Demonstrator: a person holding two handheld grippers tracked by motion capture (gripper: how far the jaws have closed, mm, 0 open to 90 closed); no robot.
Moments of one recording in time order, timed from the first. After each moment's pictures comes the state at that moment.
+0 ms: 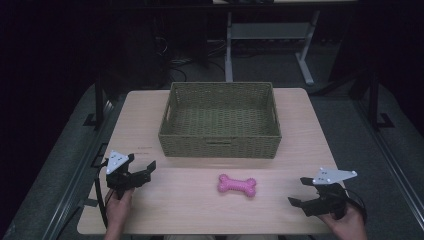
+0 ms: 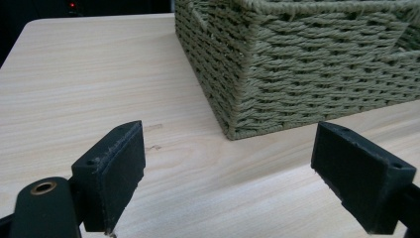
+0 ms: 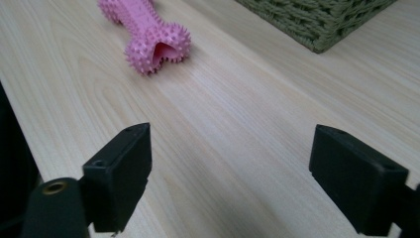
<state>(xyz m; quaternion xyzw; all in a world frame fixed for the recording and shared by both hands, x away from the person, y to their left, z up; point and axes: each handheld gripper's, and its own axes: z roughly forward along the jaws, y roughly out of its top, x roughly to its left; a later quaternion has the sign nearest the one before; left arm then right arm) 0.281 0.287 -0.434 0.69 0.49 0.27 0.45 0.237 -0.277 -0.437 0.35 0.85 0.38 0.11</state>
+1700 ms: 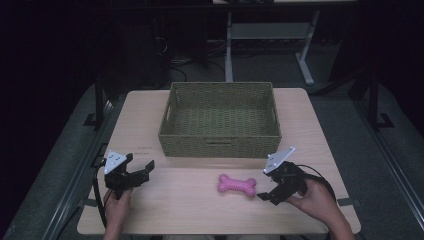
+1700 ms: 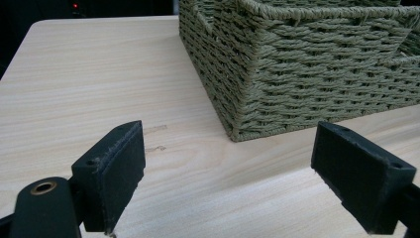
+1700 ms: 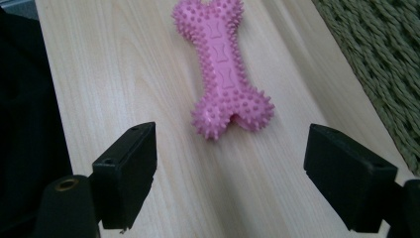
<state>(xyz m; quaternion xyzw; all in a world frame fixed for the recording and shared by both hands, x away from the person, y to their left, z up) 0.279 0.290 -0.433 0.69 0.49 0.27 0.45 0.284 -0.176 -0.401 0.20 0.94 0.28 0.04</state>
